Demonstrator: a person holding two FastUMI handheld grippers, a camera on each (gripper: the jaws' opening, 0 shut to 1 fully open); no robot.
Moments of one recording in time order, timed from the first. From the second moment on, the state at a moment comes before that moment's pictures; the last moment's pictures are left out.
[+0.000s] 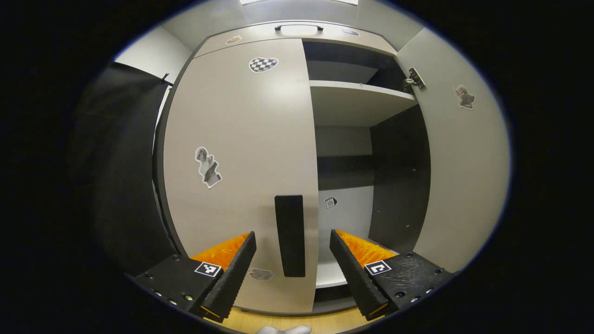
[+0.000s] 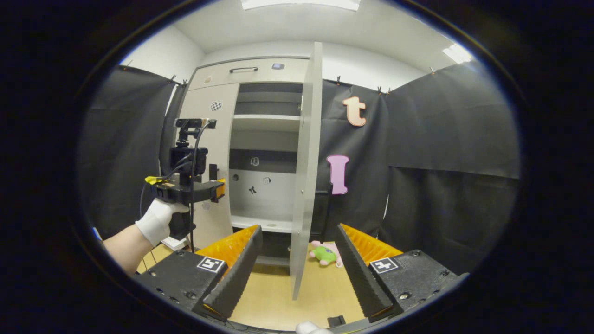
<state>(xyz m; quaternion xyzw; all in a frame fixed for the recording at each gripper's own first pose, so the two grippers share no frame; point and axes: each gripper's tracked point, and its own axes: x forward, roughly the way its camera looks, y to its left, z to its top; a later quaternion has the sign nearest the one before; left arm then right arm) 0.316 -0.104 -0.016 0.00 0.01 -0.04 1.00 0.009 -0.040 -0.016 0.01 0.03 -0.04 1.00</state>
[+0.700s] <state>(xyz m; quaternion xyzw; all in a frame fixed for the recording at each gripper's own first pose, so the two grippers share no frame) 0.345 -0.112 -0.030 0.01 0.02 -0.04 1.00 0.019 -0.039 -0.019 0.00 0.04 -0.03 1.00</state>
